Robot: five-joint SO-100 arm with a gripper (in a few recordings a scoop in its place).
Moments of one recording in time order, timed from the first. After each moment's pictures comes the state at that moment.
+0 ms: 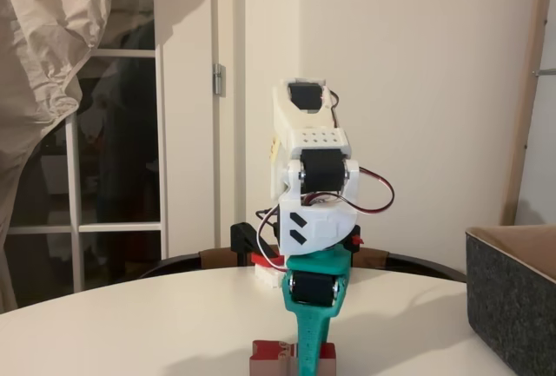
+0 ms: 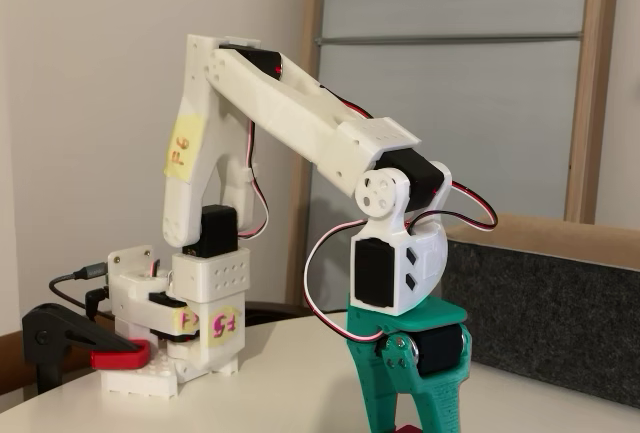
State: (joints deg) arm 4.5 81.5 111.1 61.9 68.6
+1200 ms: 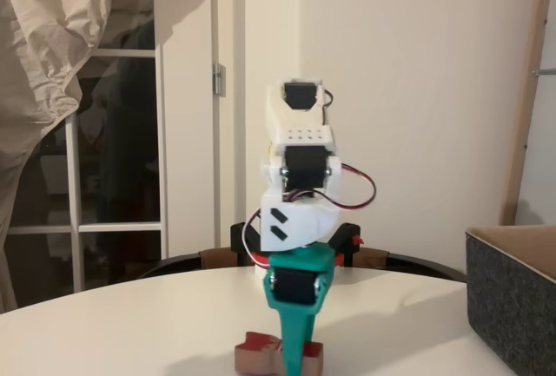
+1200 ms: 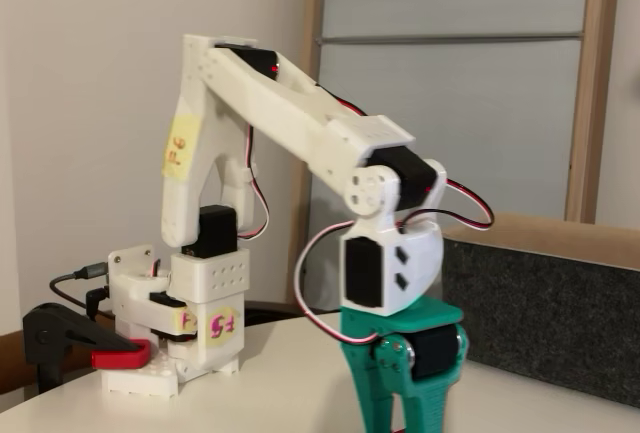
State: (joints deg) arm 8.0 84.2 110.7 61.7 72.0
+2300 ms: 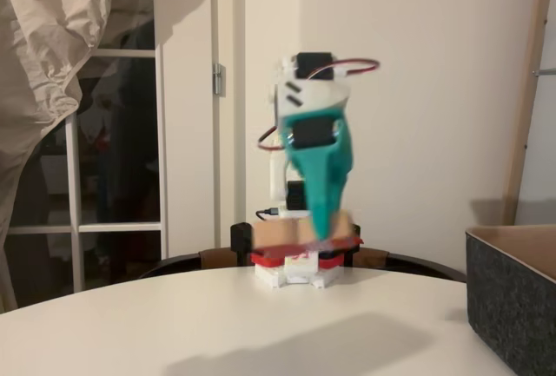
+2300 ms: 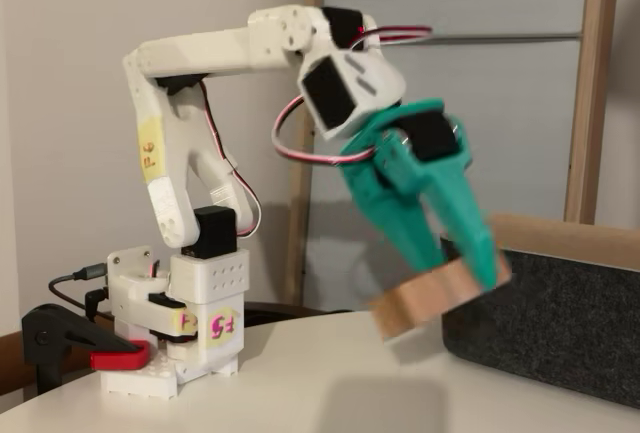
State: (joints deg) arm 2.7 117.3 107.8 61.7 67.9
